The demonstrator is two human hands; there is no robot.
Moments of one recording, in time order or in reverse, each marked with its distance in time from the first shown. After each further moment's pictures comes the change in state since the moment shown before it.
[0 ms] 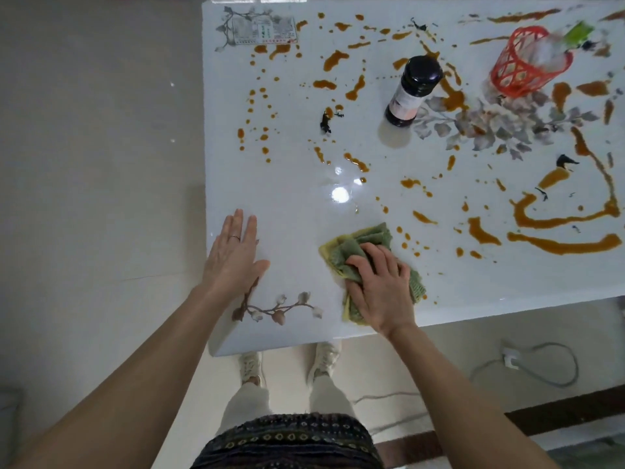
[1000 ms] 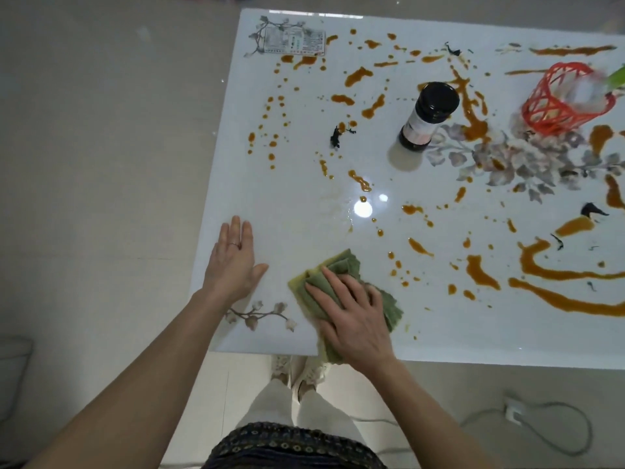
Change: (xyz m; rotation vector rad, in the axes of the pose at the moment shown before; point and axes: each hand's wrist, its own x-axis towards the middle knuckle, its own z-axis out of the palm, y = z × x) left_hand -0.005 0.041 0.011 -0.029 -0.003 -0.212; right_hand -0.004 0.017 -0.009 0.011 -0.077 -0.340
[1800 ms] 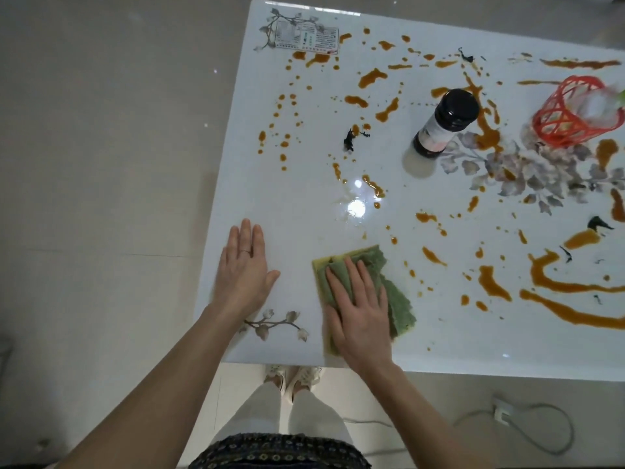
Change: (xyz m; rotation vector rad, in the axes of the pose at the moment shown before) left_hand -0.001 -0.004 0.005 -0.040 0.053 0.027; right_hand 0.025 -0.023 0.012 0.076 0.071 0.247
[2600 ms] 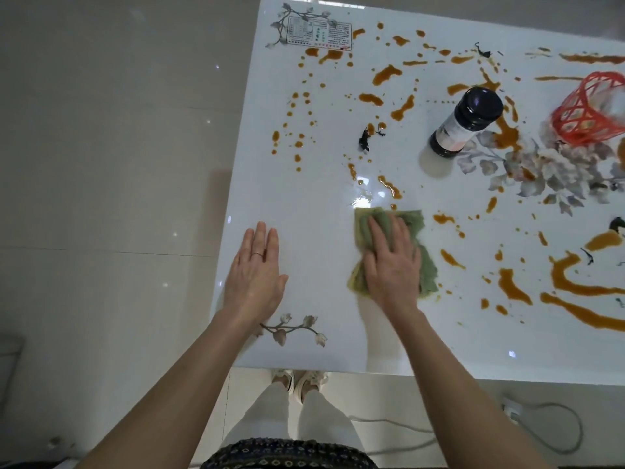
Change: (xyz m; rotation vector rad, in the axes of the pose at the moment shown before) left_hand -0.004 -0.009 -0.005 -0.005 0.024 0.058; right_hand 0.082 0.023 -0.003 0.024 0.014 0.232
